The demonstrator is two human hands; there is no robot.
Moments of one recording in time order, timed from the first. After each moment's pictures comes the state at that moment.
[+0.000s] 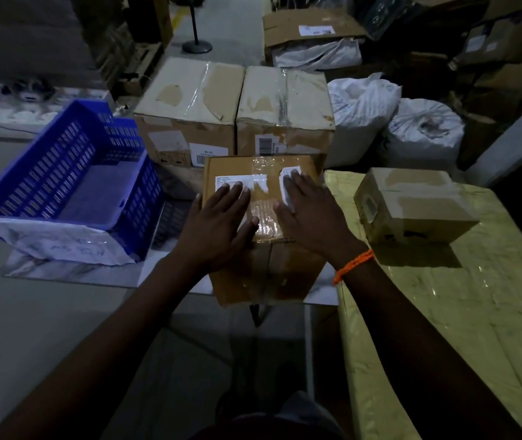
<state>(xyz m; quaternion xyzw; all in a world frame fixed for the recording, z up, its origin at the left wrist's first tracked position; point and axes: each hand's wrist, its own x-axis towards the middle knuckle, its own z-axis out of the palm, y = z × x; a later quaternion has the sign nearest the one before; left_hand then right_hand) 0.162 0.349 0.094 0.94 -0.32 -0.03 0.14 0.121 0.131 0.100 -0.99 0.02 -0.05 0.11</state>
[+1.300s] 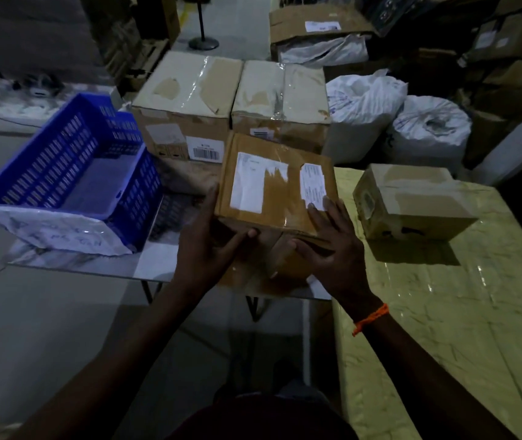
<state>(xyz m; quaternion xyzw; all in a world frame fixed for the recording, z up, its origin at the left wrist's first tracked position) 0.106 0.343 0.070 0.82 -0.25 0.10 0.51 0.028 0.101 0.050 -0.90 0.04 -0.26 0.34</state>
